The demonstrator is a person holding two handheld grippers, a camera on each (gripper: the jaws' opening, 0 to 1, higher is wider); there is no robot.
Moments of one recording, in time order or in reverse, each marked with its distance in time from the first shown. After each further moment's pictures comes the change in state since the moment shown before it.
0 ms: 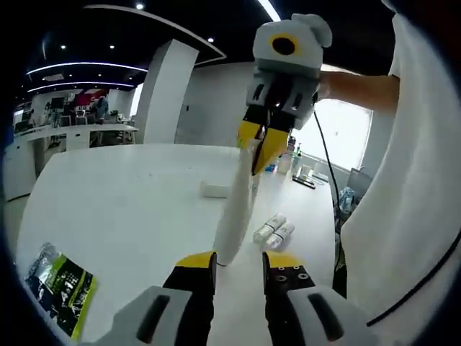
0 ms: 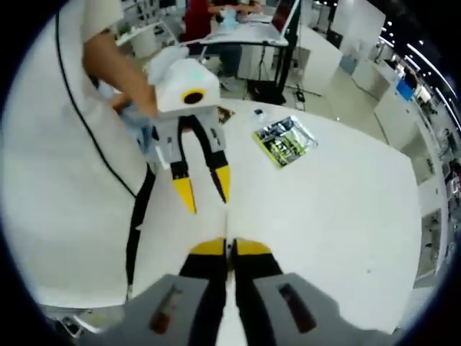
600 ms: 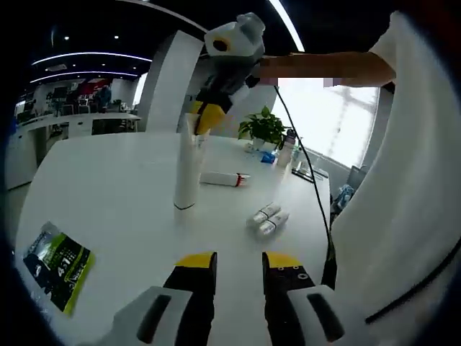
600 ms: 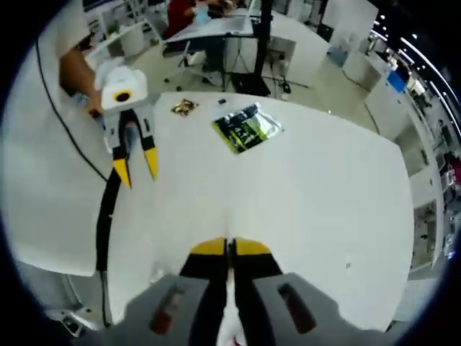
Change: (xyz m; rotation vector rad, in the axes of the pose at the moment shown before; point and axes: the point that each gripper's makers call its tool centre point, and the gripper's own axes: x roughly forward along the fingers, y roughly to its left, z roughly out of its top) left arm -0.017 -0.009 -0.021 -0.054 0.056 0.006; right arm -0.010 -0.089 -0.026 0.036 0.051 -0.038
